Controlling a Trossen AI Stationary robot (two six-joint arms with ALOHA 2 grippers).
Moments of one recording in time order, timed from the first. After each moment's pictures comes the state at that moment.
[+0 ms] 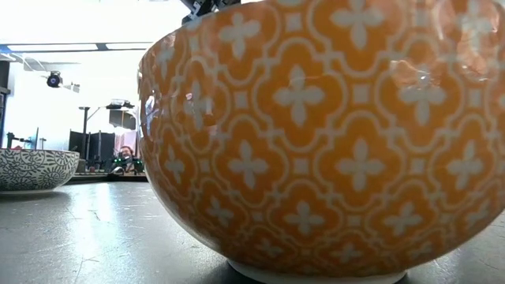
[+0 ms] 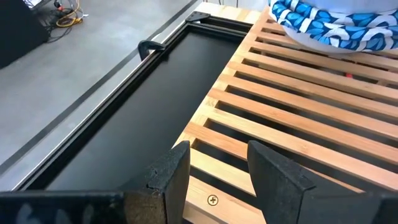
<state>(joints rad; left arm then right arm) -0.06 1.49 1.29 -0.42 -0.49 -0.28 0.11 1.17 1.48 -0.97 -0.32 0.38</state>
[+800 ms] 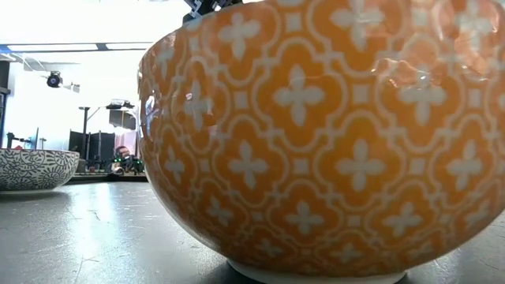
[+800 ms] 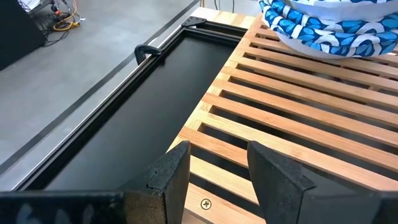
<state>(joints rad) -0.07 1.49 1.29 -0.40 -0.49 -0.28 0.83 1.31 1.48 -1.01 0.00 1.23</state>
